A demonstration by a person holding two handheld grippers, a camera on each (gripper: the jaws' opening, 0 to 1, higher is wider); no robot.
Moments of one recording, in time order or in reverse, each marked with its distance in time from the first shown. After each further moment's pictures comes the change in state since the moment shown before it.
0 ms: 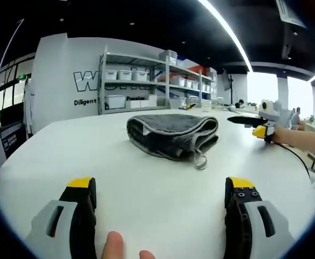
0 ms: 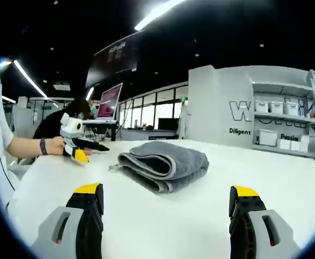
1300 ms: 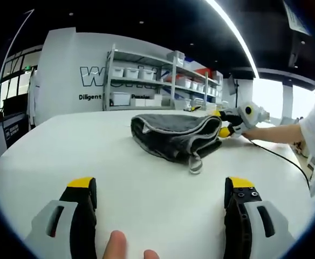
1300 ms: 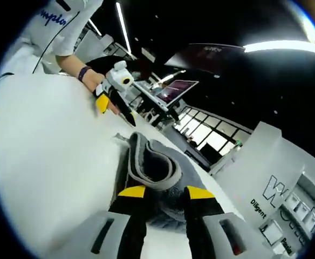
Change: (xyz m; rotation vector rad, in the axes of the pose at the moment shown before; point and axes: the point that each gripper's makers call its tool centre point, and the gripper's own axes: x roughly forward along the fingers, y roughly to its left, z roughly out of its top) left arm 0.004 0.019 -0.002 -0.070 0.001 0.025; right arm 0.096 0.013 0.012 -0.685 -0.114 0.398
